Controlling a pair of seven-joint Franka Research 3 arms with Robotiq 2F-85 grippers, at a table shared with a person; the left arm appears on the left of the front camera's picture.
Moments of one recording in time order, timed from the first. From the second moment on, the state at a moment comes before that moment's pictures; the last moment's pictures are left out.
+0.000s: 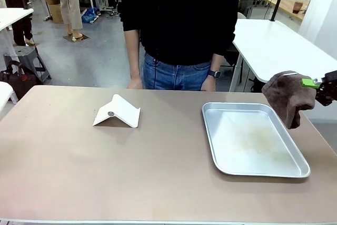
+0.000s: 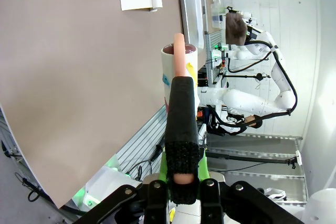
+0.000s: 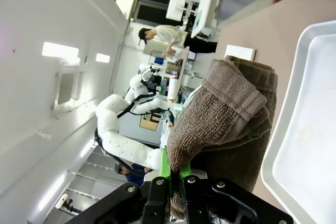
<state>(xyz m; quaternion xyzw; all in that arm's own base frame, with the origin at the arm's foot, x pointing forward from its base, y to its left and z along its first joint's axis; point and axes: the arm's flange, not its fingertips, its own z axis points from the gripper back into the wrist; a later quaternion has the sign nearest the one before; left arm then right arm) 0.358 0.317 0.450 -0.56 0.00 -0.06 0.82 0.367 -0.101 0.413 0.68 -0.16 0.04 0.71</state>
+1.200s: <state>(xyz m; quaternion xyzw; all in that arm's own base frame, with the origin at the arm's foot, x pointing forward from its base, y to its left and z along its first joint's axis) 0.395 0.026 0.549 -0.50 0.00 0.01 0.86 0.461 0.148 0.389 0.59 -0.18 0.15 0.77</state>
